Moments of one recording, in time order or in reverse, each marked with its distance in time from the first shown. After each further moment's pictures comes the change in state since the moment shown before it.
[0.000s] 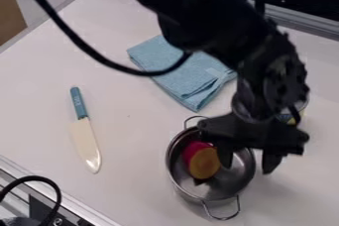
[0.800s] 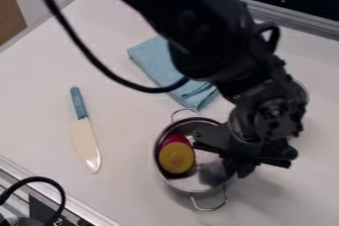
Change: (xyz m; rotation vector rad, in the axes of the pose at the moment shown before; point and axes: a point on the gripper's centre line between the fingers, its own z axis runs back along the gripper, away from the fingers) arm -0.014 -0.003 -0.025 0.074 -0.073 -0.069
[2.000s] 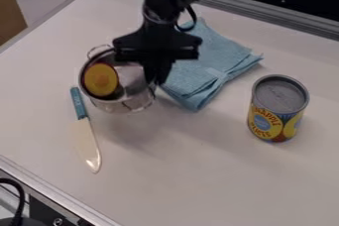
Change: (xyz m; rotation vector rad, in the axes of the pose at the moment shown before) arm 0.090 0.122 0.020 0.208 0.049 0.333
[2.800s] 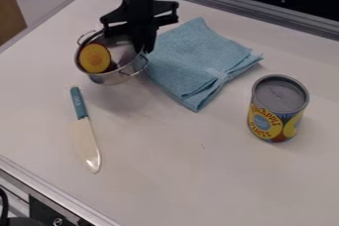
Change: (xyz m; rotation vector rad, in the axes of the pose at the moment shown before) arm 0.077 0.021 -0.012 -0.062 0.031 0.248
